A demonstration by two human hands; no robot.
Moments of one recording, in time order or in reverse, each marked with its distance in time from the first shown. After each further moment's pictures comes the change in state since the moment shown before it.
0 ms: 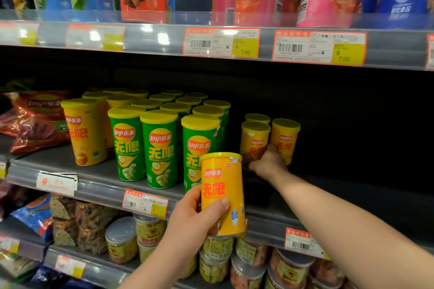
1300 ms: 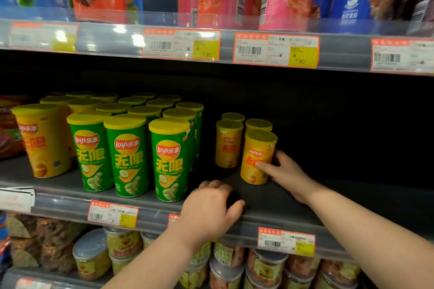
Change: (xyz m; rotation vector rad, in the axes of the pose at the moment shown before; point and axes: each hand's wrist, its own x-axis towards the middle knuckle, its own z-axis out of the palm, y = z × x) left_hand 0.068 -0.024 0.056 1.378 -0.116 0.566; right_hand -0.032 0.053 -0.077 0.403 -0.153 -0.140
